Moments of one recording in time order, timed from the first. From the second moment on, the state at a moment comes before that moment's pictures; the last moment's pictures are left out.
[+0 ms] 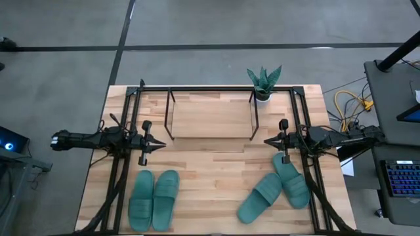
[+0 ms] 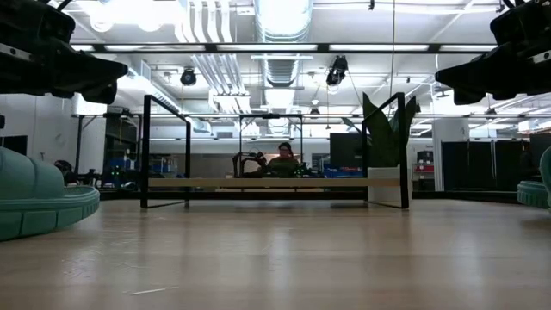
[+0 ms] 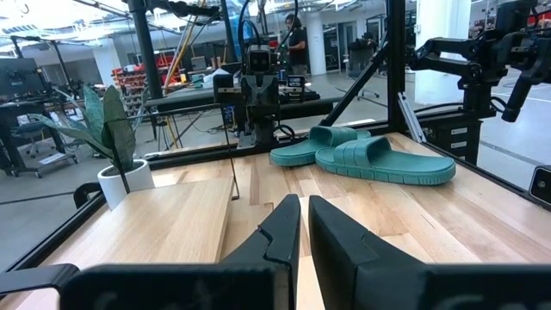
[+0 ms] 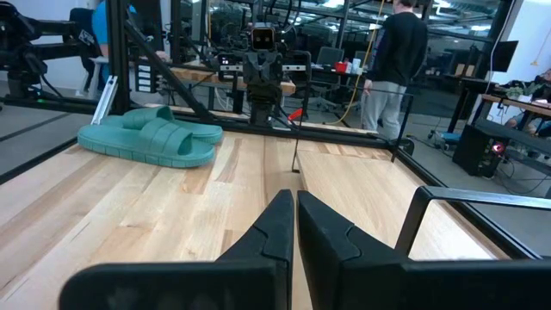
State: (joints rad) left arm -0.07 0.05 0.01 0.02 0.00 0.14; right arm 0.12 0.11 0.01 0.09 0.13 -0.13
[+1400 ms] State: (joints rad) left arm -0.07 0.05 0.01 0.20 0.00 0.14; right arm 0.12 0.11 0.01 0.20 0.13 -0.06
